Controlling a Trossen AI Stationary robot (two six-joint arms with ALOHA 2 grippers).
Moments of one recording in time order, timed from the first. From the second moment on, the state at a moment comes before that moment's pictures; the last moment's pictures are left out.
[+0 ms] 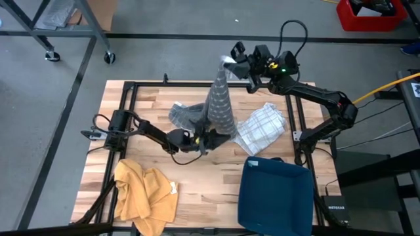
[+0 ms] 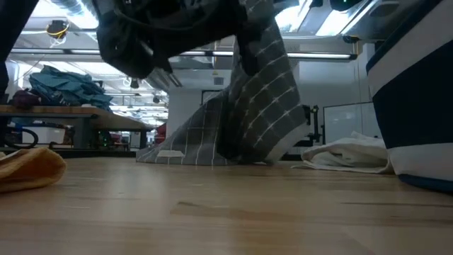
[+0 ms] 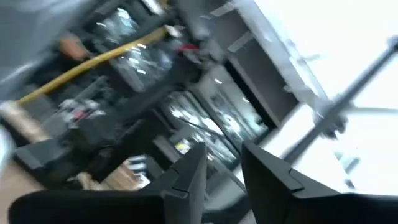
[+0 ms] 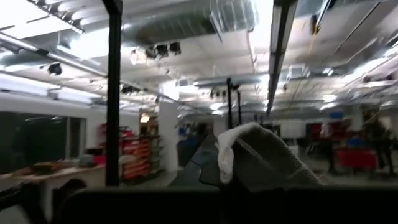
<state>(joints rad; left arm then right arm) -0.11 1.97 0.92 1.54 -0.15 -0.87 -0.52 1.49 1.28 0.91 -0.74 0.50</state>
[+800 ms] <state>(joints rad) 0.06 1.75 0.87 1.56 0.38 -0.67 -0.67 1.42 1.28 0.86 -1.07 0.72</state>
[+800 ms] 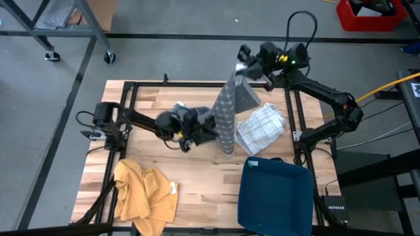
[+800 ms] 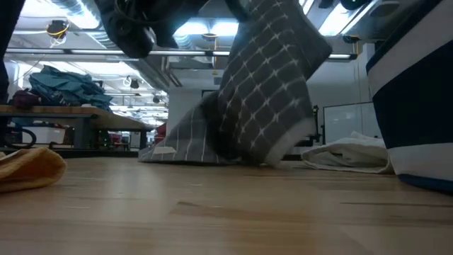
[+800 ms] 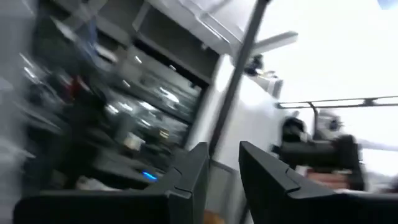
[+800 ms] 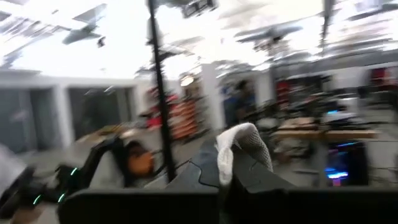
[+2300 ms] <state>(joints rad) 0.15 1.50 0.80 0.41 0.02 -0.32 -0.51 1.46 1.28 0.34 0.11 0.20</state>
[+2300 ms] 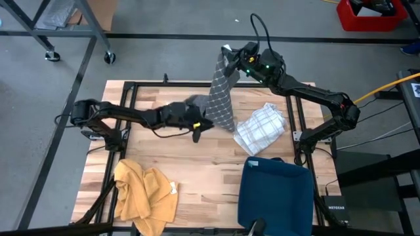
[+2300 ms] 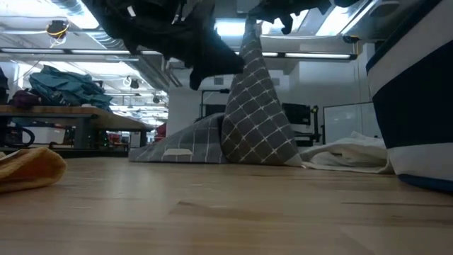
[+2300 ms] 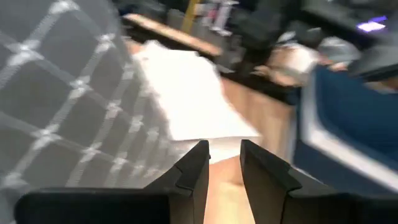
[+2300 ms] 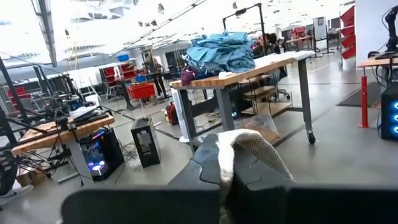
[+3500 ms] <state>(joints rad) 0.30 1.74 0.81 0.29 -0.77 -0.15 -0.42 1.46 1.28 -0.28 -0.03 0.28</state>
